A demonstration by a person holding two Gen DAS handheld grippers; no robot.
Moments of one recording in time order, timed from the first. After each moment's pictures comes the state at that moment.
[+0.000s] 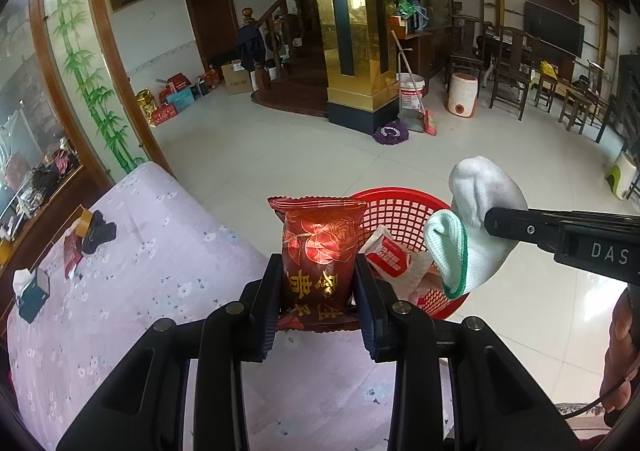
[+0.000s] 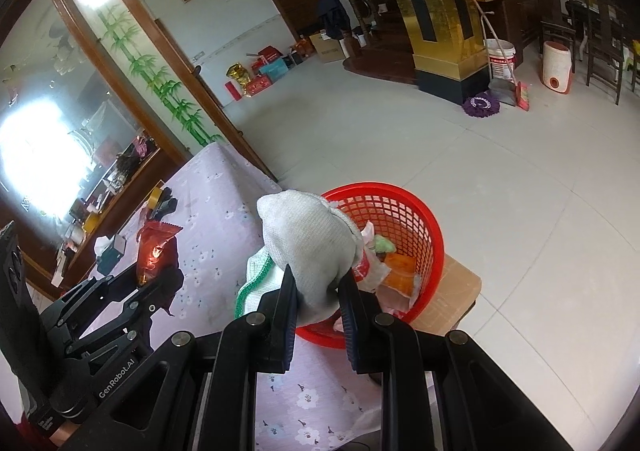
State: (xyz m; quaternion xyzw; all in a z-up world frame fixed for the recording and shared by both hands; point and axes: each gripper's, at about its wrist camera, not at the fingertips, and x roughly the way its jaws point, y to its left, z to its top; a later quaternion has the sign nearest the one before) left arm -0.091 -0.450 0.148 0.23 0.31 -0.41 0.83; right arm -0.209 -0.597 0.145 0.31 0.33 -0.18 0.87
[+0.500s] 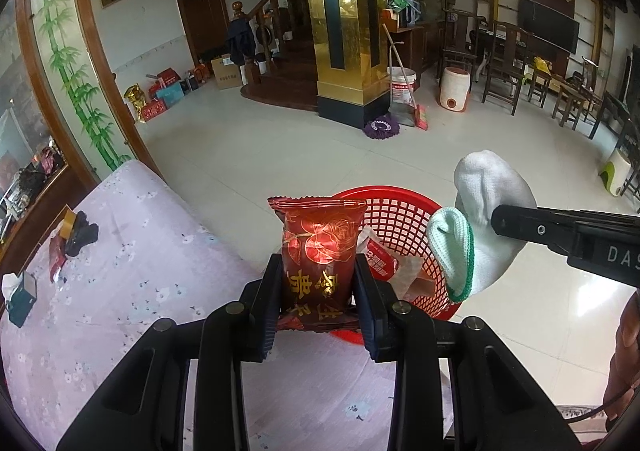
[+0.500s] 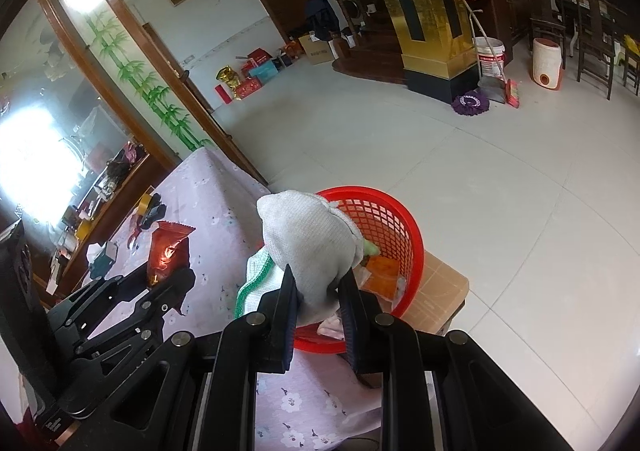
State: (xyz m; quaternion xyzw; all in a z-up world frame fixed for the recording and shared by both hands) left arm -0.084 -0.473 0.134 0.23 0.32 -0.42 0.82; right arm -0.216 -0.609 0.143 0.31 0.33 -0.20 0.87
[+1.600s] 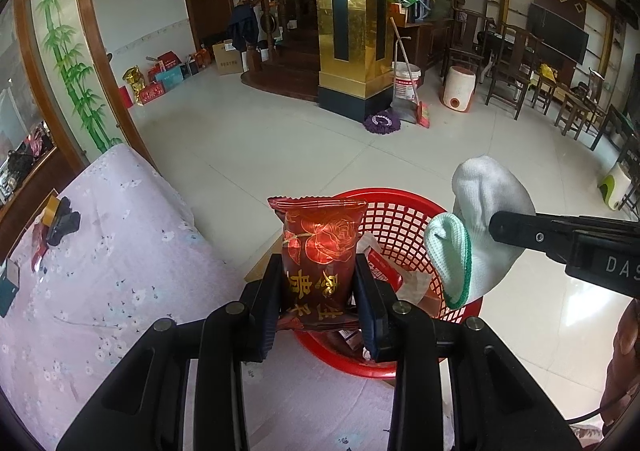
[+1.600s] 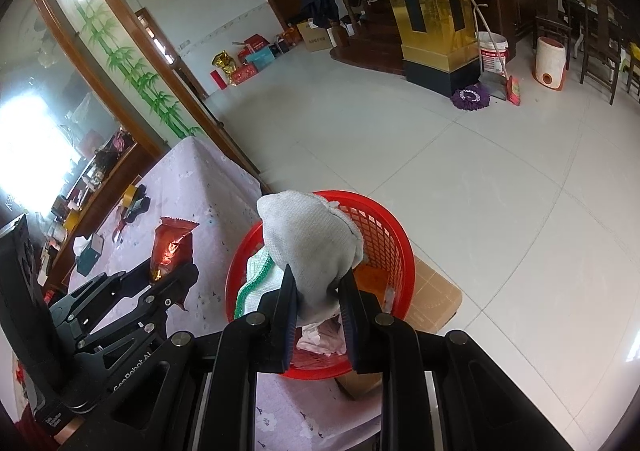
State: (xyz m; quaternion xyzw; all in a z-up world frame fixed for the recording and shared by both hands) left arm -0.067 -0.499 0.115 0.21 0.35 -0.42 0.81; right arm -0.190 -0.634 0.127 0.30 0.36 -0.19 0.86
